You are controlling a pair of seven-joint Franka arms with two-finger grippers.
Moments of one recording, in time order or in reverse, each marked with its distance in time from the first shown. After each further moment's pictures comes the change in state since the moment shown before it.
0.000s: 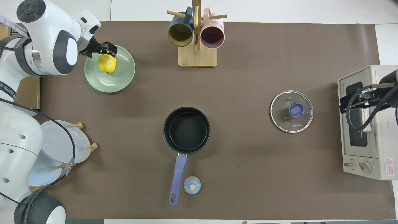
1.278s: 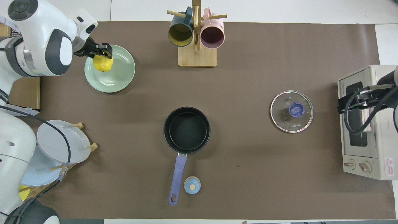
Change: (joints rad) left arm -0.004 -0.201 0.003 -0.026 -0.088 -0.171 -0.039; right arm 0.004 -0.016 0.017 -0.034 0.019 0.054 -0.045
